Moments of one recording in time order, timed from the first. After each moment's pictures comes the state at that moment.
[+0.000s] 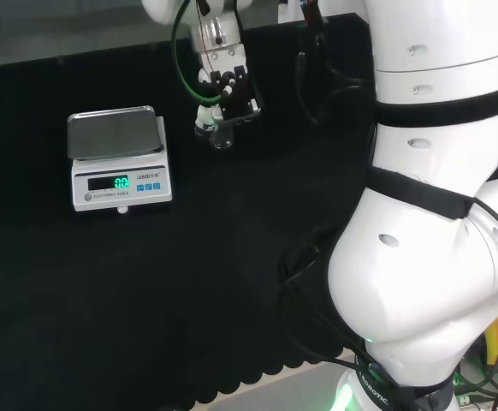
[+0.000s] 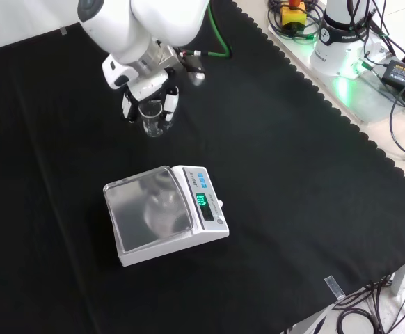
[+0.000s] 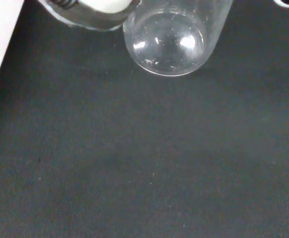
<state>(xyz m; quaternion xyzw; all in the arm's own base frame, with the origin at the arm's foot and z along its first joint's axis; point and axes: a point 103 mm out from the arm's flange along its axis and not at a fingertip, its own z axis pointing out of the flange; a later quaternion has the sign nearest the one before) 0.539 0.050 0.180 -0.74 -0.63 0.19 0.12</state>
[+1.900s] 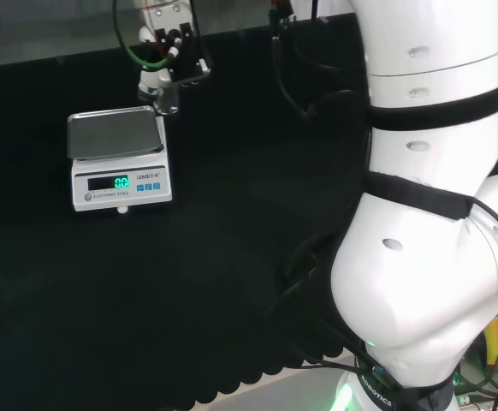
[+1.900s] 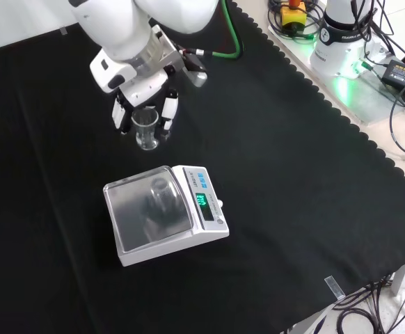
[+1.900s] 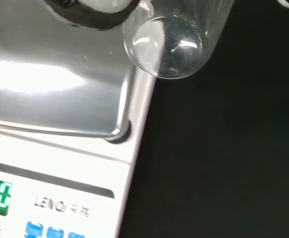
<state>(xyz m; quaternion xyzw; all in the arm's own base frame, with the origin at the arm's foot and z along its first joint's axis) 0.582 0.144 0.251 -0.70 -0.69 0.17 0.10</state>
